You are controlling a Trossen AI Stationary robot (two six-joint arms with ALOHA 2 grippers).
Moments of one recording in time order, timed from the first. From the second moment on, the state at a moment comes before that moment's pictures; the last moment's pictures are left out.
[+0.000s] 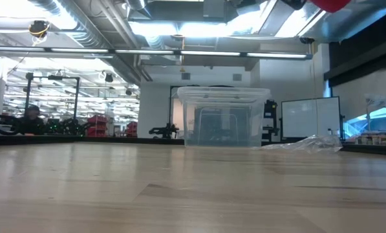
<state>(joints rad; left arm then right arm) -0.42 1.88 1.66 -0.28 -0.49 0.76 0.16 1.21 1.22 -0.70 -0.28 0.26</state>
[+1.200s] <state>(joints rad) -0.41 1.86 1.66 -0.27 -0.56 0.72 0.39 1.15 1.34 -1.00 -0.05 0.26</state>
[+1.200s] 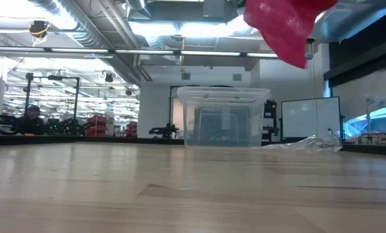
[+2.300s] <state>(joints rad) -0.36 1.77 1.30 0.23 -0.53 0.63 0.61 0.84 0.18 0.45 0.57 0.18</state>
